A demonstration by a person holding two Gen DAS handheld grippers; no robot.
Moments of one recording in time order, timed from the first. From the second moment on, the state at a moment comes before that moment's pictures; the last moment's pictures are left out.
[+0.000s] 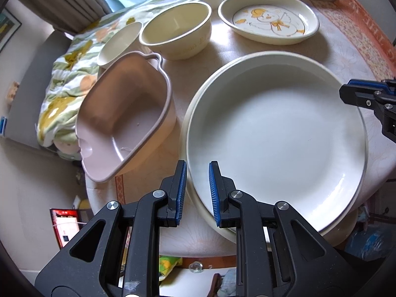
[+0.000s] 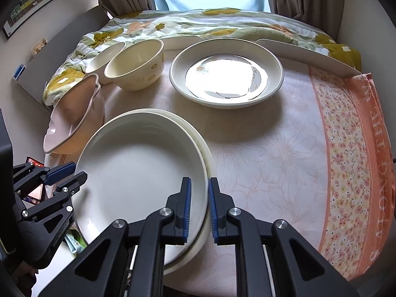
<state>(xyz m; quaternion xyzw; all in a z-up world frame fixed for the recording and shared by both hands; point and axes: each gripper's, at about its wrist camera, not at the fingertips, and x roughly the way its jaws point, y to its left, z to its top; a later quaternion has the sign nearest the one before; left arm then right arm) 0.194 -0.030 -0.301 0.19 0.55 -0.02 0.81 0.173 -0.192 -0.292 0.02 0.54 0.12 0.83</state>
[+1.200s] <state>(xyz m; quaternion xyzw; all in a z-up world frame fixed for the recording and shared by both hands) 0.345 -0.070 -0.298 -0.18 0.57 0.00 0.80 0.361 -0.314 -0.282 -0.03 0.56 0.23 0.80</state>
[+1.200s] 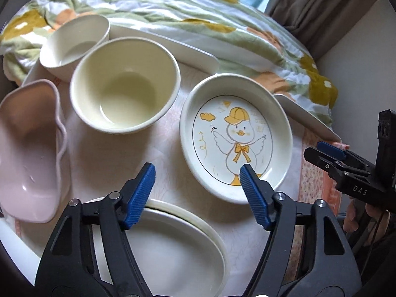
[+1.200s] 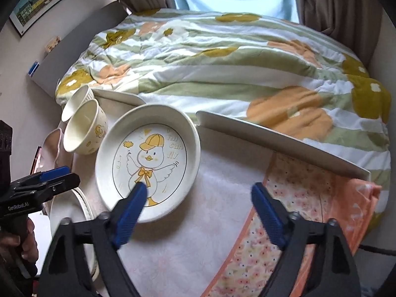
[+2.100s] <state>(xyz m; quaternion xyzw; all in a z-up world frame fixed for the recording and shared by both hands) 0.376 -0.085 -0.337 -0.17 0.61 0.03 0.78 0.397 -0.298 -0.327 -0.03 0.58 0.33 0.74</state>
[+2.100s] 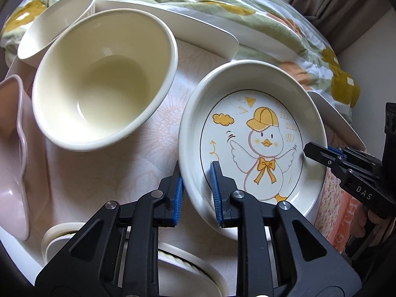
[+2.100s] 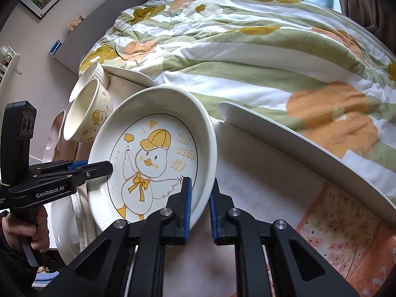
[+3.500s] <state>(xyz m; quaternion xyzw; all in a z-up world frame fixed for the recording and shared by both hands) 0.204 0.021 -0.269 -0.04 0.57 -0.14 0.80 0.151 -0.219 -0.263 0.11 0.54 0.16 0.82</state>
